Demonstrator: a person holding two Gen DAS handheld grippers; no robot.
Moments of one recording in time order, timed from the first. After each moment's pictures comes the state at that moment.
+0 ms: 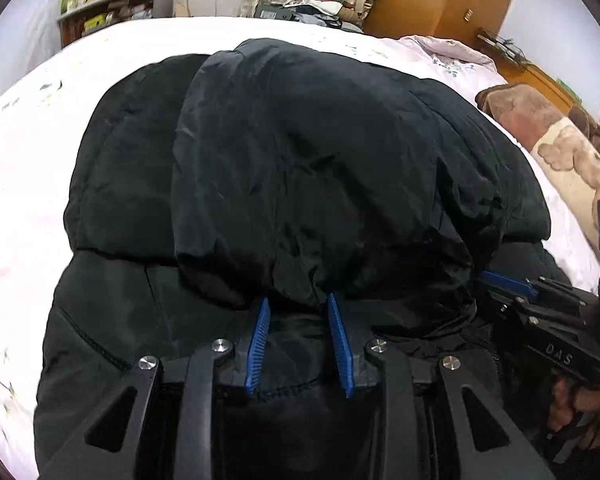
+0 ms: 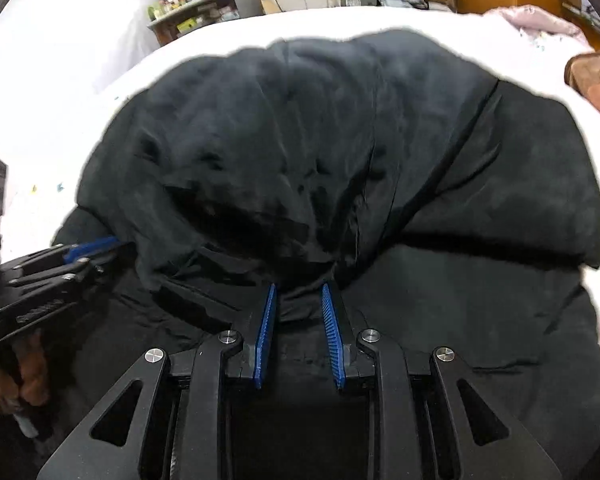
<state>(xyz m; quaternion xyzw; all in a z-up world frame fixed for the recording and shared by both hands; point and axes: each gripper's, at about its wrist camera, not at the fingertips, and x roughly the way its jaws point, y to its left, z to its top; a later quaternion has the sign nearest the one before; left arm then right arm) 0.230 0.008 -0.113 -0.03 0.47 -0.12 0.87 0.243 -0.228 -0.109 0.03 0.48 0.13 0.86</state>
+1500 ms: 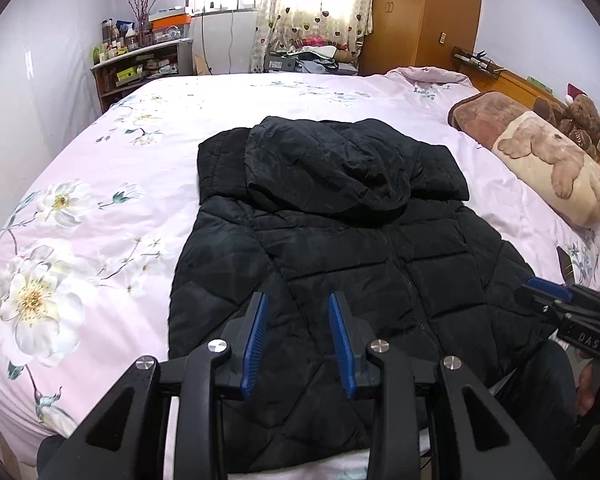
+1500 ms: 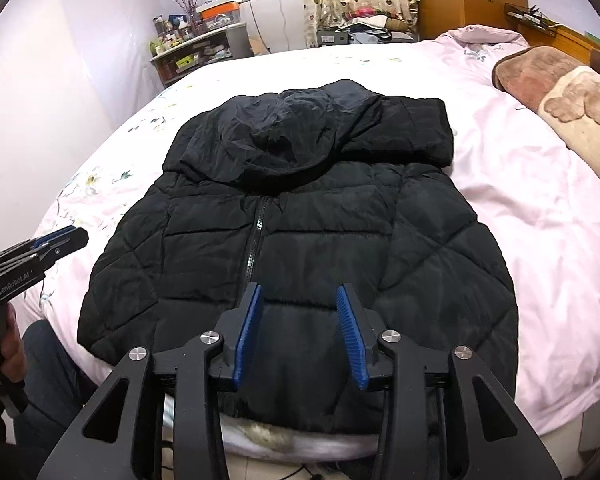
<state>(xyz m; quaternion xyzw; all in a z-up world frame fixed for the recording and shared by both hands) 0.023 0.027 0.010 0.01 0.40 -0.09 0.91 0.006 -0.248 -0.006 0.05 0.43 0.09 0.89</state>
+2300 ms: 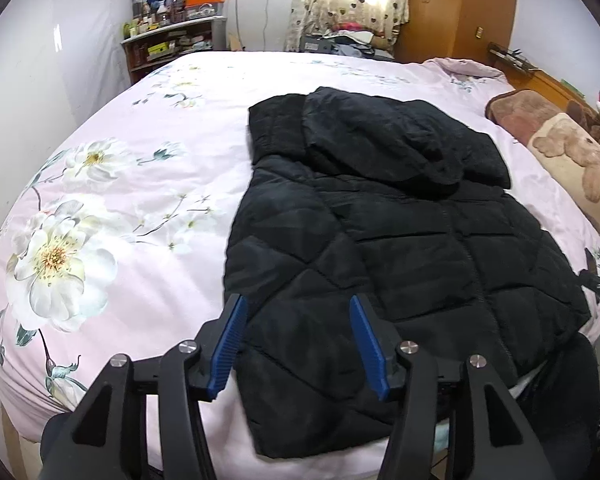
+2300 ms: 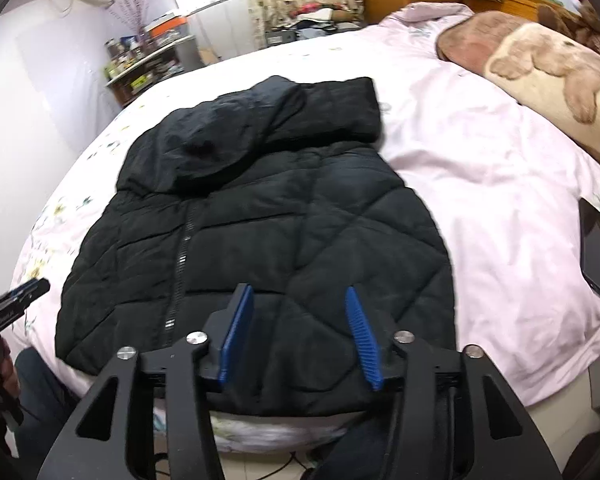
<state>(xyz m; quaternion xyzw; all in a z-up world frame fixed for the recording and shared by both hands) 0.023 0.073 -0.025 0.00 0.43 -0.03 0.90 -0.003 -0.315 -0.021 0.10 0.44 0.02 0.89</state>
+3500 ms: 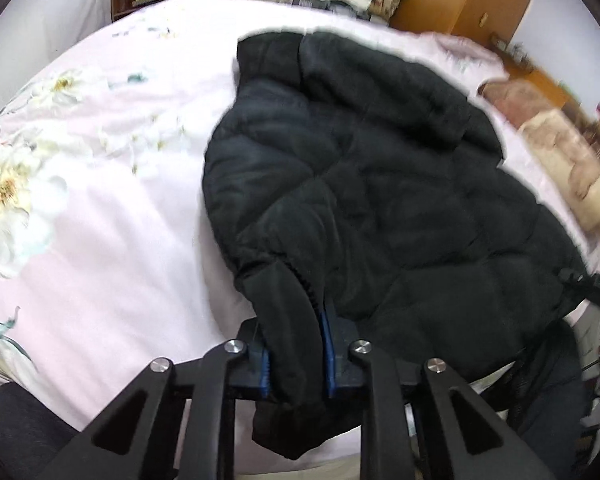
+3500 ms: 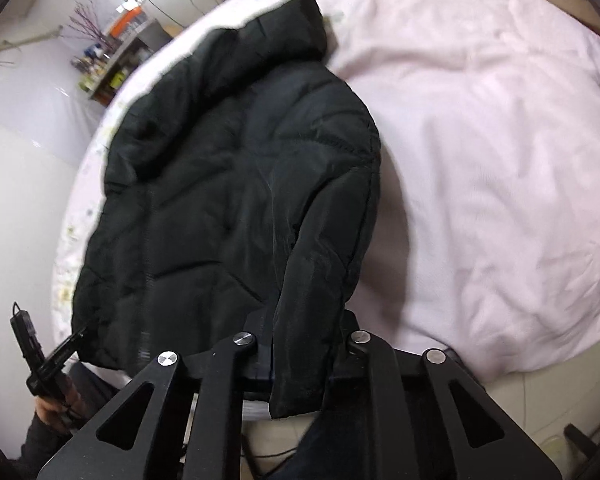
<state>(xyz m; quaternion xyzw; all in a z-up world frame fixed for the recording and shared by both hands) 0.022 0.089 -0.061 -0.07 0.50 -0.09 0.86 0.009 -0.394 -0.064 0.24 0.53 0.07 0.81</state>
